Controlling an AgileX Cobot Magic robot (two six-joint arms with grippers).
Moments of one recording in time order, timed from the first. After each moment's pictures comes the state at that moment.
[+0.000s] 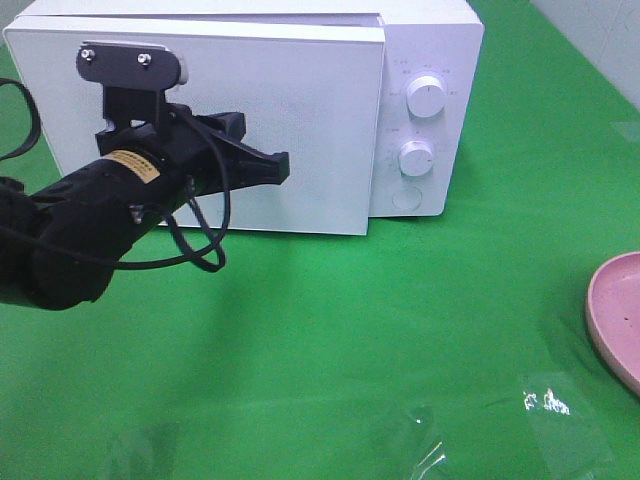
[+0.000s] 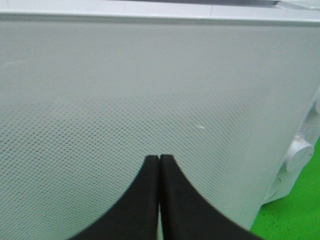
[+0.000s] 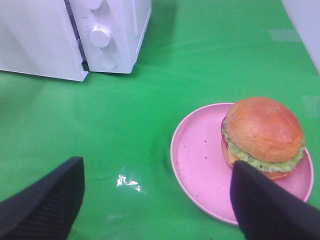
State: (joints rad) left arm -0.75 1.82 -0.75 -0.44 -0.85 0.17; right arm 0.15 0.00 -0.51 -0.05 1.02 0.08
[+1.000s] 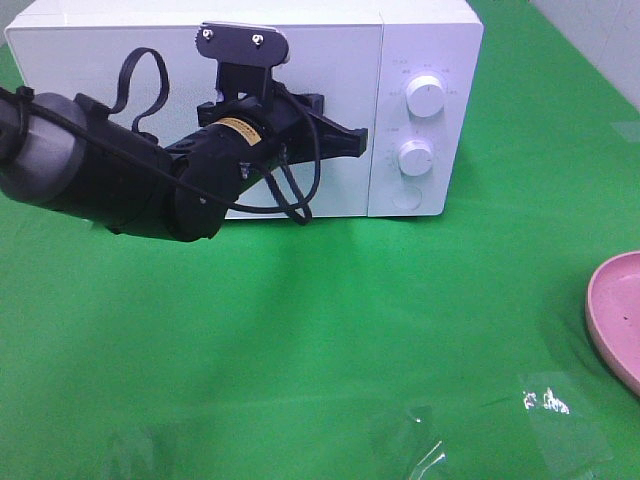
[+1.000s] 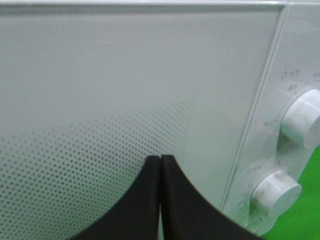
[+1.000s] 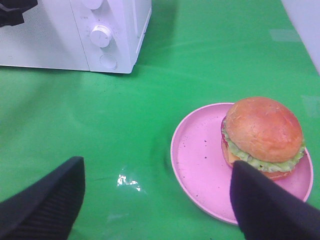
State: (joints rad) left arm -0.73 2.07 -1.12 -0.38 -0.72 0.18; right arm 0.15 0.00 -0.51 -0.05 1.02 0.08
